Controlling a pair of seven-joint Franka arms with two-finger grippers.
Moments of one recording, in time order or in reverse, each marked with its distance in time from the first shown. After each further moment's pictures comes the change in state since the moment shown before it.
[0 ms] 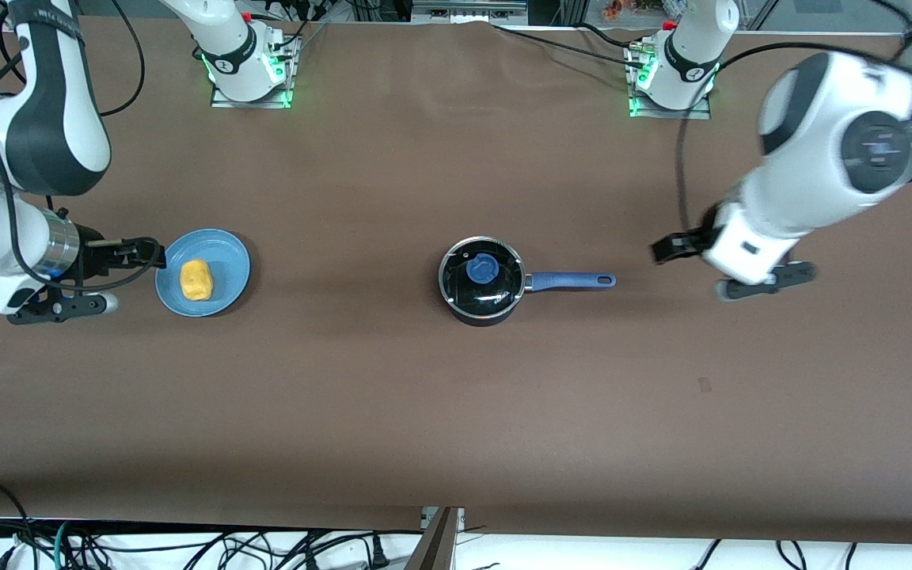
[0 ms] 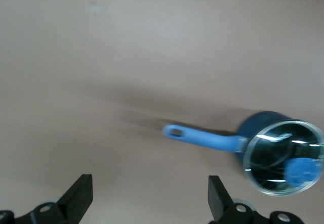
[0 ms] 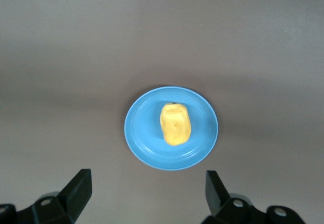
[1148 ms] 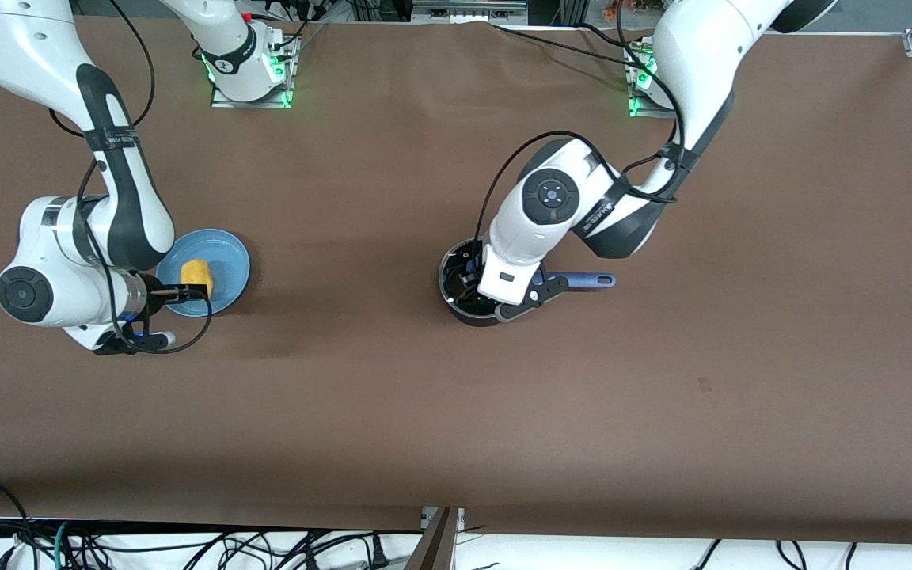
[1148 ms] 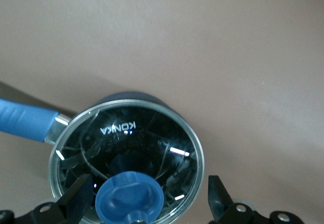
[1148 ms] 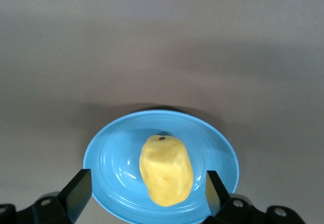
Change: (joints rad) left arm -0.400 0.420 0.021 0.187 0.133 0.365 -0.606; right arm -0.028 0.193 0.000 -0.142 0.000 0.249 -0.005
